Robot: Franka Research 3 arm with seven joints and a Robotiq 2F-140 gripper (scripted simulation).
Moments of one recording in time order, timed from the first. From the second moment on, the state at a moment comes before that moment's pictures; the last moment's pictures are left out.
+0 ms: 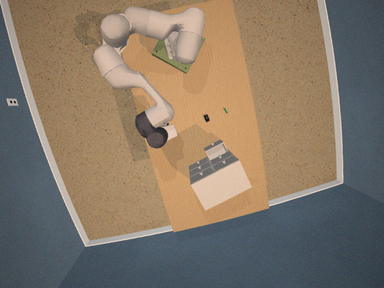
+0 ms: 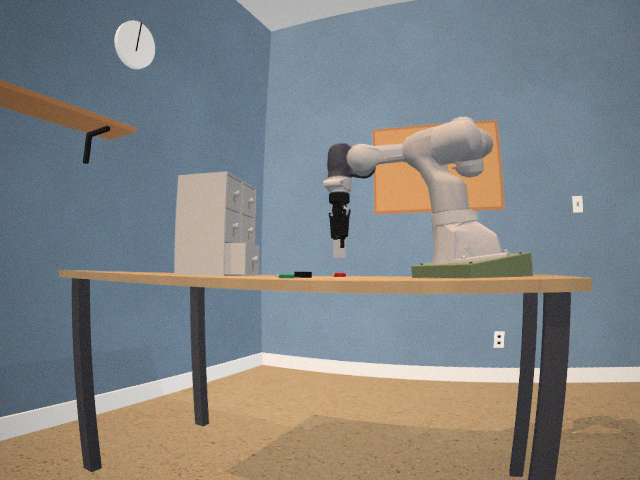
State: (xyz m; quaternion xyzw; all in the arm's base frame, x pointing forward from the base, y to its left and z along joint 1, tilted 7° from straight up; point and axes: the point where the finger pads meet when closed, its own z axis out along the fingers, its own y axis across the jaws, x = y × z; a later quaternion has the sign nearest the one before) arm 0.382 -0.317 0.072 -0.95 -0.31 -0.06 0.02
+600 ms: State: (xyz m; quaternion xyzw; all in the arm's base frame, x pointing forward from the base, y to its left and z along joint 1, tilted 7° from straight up) arm 0.384 -0.314 0.035 -0.95 -0.32 -0.06 0.02
